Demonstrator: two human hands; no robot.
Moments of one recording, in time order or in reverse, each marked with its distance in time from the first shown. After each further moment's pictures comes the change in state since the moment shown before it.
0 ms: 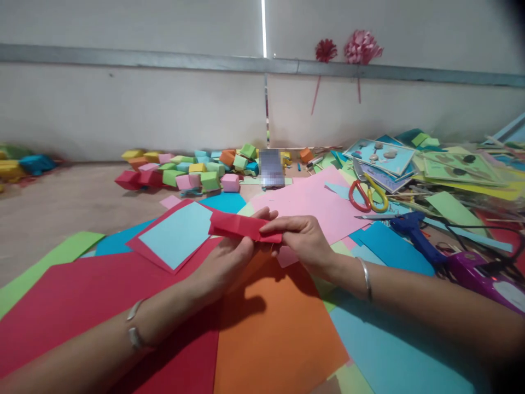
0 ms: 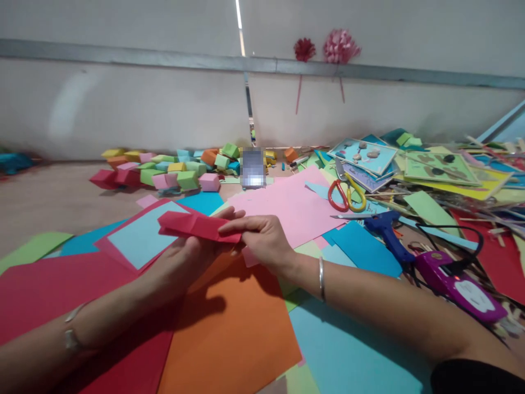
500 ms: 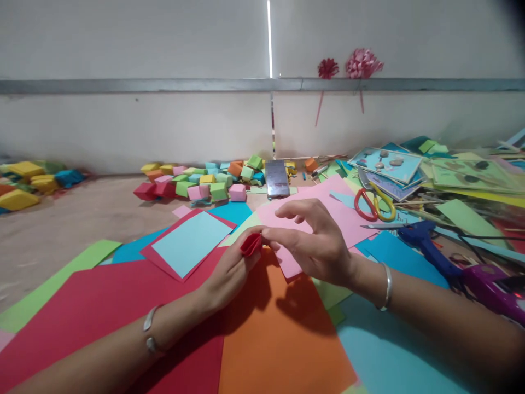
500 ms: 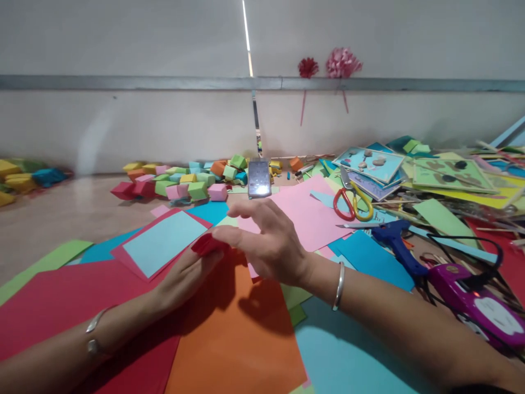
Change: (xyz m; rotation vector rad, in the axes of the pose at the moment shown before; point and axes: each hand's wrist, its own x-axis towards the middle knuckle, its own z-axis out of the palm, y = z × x) left_hand -0.007 0.019 0.006 0.446 0.075 0.165; right_hand 0.003 -0.035 -0.016 -1.043 -0.031 -1.180
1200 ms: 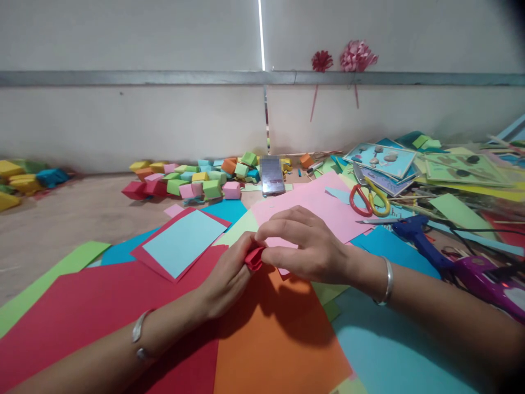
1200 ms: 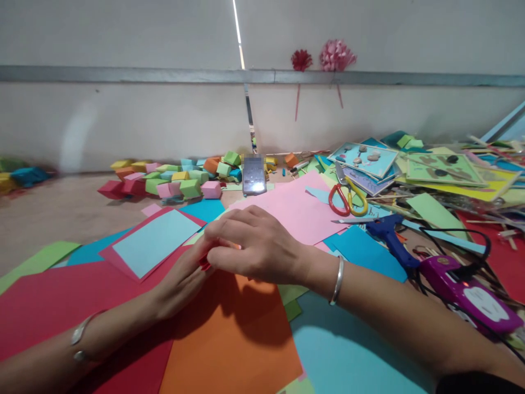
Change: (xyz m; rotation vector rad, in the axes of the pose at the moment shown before) left_hand -0.003 -0.006 -0.003 0.310 -0.115 0.030; right_hand 0.010 0.000 -0.006 -0.040 -0.198 -0.243
